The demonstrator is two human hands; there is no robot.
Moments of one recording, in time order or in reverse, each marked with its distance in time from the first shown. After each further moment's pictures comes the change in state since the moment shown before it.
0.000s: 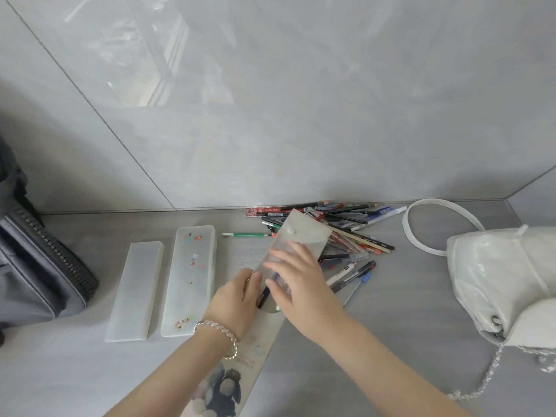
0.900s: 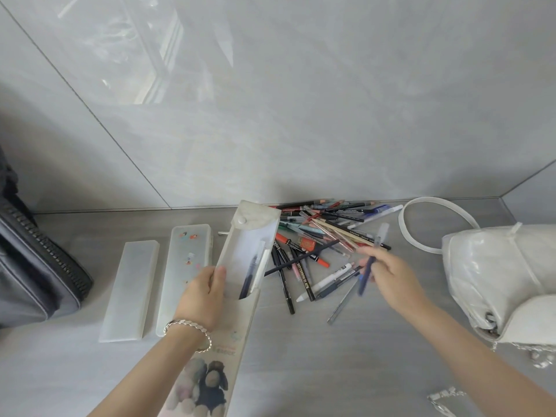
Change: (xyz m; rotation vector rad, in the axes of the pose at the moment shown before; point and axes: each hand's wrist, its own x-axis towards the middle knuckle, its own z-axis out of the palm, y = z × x) left_hand 0.007 -0.015 -0.022 0.002 0.137 -0.157; right_hand -0.030 0.094 -0.078 0.266 -0.027 0.715
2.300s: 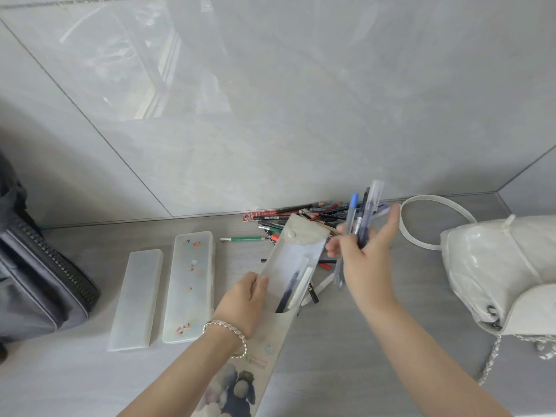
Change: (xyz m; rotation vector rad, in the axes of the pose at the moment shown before) left_hand -0.018 0.026 0.025 0.035 -0.210 0.098; right_hand -0.027 -0.087 0.034 0.702 0.337 -0.129
